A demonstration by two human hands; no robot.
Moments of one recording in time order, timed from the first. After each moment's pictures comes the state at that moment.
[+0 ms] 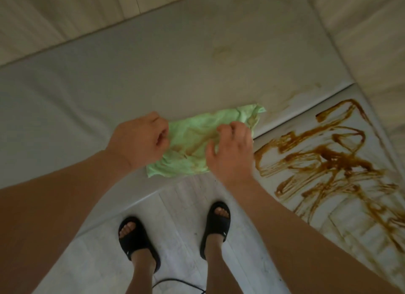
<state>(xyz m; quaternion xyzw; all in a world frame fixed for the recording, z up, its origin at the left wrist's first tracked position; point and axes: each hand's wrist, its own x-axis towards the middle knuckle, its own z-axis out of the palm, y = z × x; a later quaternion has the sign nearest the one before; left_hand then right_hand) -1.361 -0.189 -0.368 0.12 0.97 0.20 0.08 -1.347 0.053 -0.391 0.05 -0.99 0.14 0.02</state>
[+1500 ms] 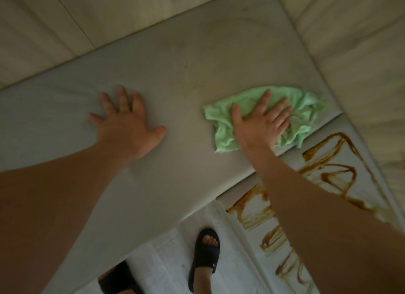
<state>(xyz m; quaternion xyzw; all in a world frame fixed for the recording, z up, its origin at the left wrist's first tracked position) -1.525 -0.139 -0.401 -0.10 0.95 0.04 0.28 -1.551 0.146 -0.431 -0.23 -0.96 0.06 -0.12</state>
